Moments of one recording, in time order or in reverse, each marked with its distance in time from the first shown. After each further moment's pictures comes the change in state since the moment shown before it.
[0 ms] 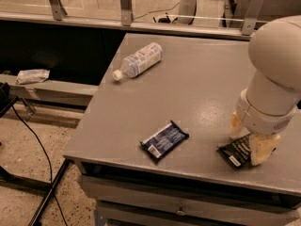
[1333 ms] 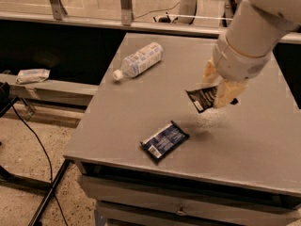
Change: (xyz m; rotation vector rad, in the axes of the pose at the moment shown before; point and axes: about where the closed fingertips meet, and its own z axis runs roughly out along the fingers) arm -0.030 -0.097 -0.084 0.186 -0.093 -0.005
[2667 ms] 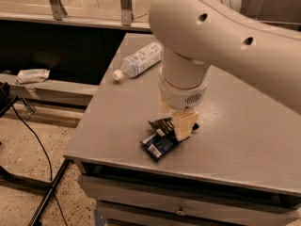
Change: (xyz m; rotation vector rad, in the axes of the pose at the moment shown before) arm -0.103 0.006 0.055 -0.113 0.026 -0.047
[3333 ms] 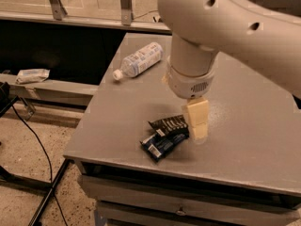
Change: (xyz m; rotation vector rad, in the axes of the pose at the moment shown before) arm 0.019 -0.013 -0.008 -0.003 0.011 0.074
